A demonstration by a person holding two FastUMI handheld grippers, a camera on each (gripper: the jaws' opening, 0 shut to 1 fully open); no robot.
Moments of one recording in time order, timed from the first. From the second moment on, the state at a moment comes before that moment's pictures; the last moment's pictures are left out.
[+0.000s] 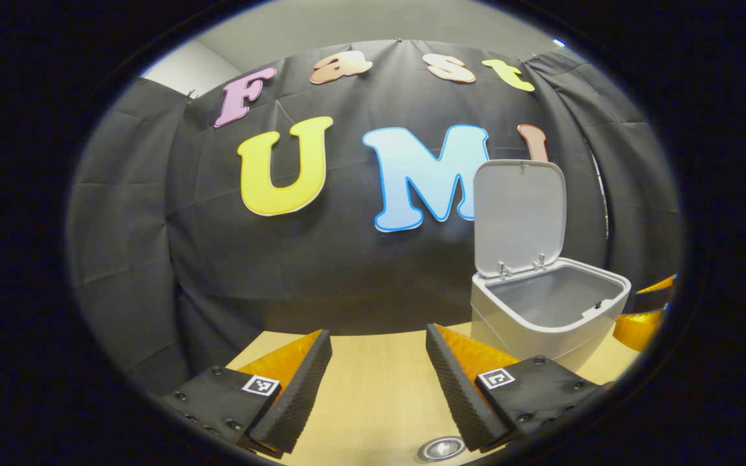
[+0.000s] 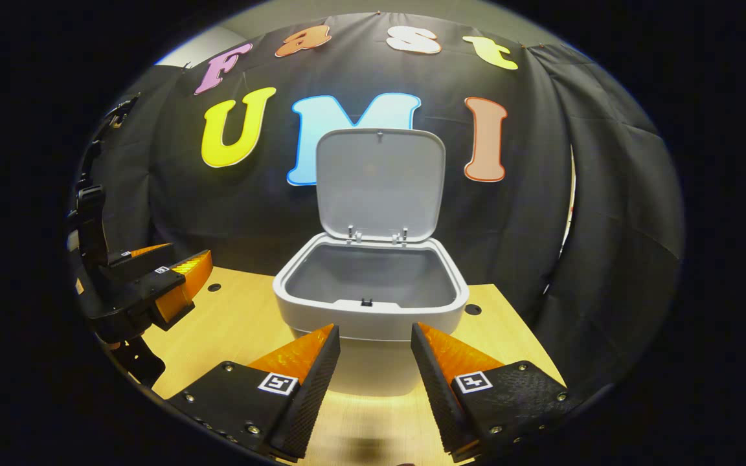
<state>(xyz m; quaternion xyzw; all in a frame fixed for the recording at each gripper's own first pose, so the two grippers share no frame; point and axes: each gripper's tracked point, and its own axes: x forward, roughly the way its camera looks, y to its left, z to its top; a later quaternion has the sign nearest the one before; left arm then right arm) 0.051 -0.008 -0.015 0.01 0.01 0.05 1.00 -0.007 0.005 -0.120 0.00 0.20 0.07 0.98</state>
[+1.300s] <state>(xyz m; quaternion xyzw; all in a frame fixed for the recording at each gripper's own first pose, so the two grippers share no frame) -0.025 0.142 -0.063 -0.03 0.07 0.18 0.98 -0.037 0.147 -0.203 0.00 0.34 0.22 0.91</state>
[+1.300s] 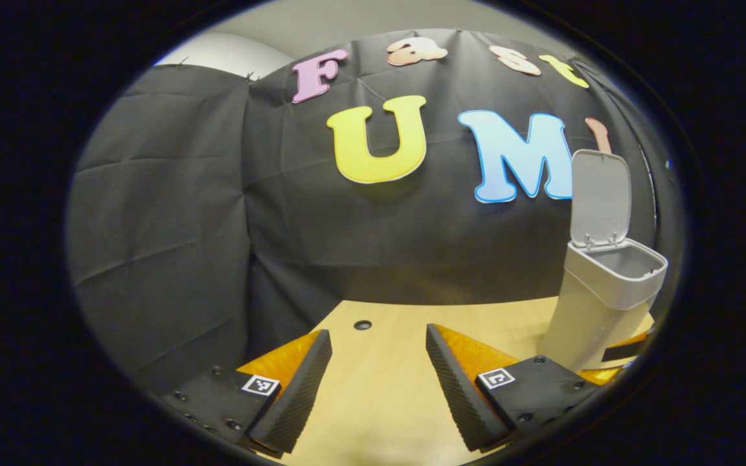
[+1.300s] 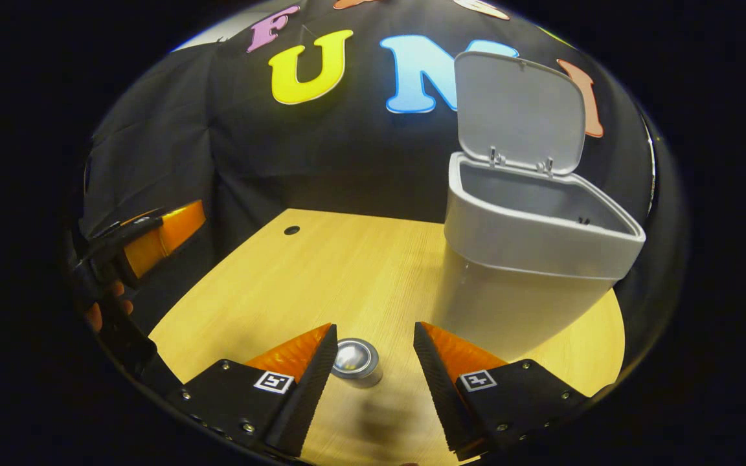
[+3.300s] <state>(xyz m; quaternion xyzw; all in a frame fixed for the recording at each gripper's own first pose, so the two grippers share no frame) -0.038 0.200 -0.122 -0.05 0.13 0.23 0.96 -0.038 0.195 -0.293 -0.07 0.46 0.23 0.85</state>
